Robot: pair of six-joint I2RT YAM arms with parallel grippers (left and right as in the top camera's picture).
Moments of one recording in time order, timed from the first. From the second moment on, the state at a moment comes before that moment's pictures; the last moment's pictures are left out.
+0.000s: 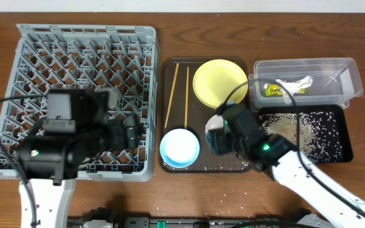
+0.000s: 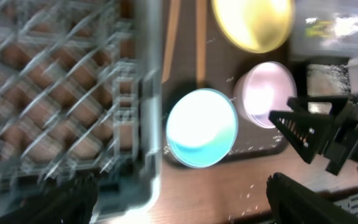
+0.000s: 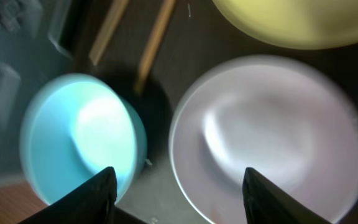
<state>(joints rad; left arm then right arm) -0.07 1.06 1.24 -1.25 0.36 -0.17 0.64 1.30 0.83 -0.48 -0.07 0.45</state>
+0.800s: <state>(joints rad) -0.48 1.97 1.24 -0.49 0.05 -0.26 0.37 1.19 1.05 -0.80 -0.16 0.53</state>
